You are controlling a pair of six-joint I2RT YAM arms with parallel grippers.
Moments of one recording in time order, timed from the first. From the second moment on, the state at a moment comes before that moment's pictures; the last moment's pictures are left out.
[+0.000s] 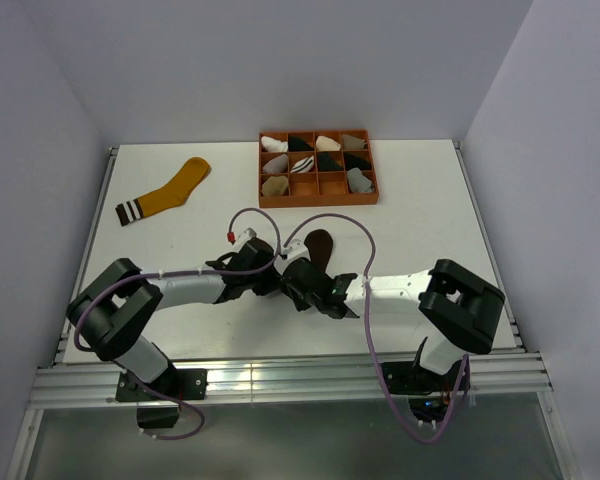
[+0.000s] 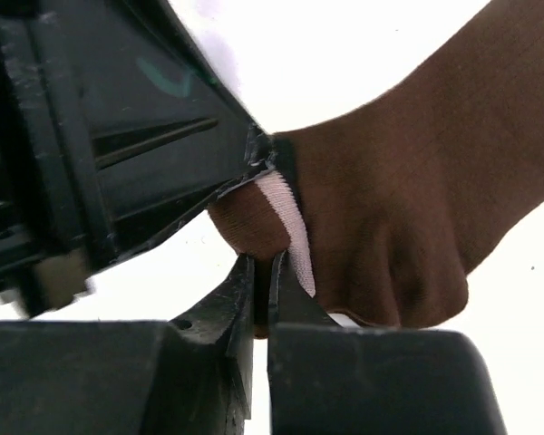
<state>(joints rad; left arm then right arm) -0.79 1.59 0.70 0.03 -0.09 -1.21 1.04 1.59 0.74 -0.02 0.30 0.42</state>
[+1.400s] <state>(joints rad) -0.82 1.48 0.52 0.23 -0.08 -1.24 0.43 1.83 0.49 0.63 -0.89 0.83</state>
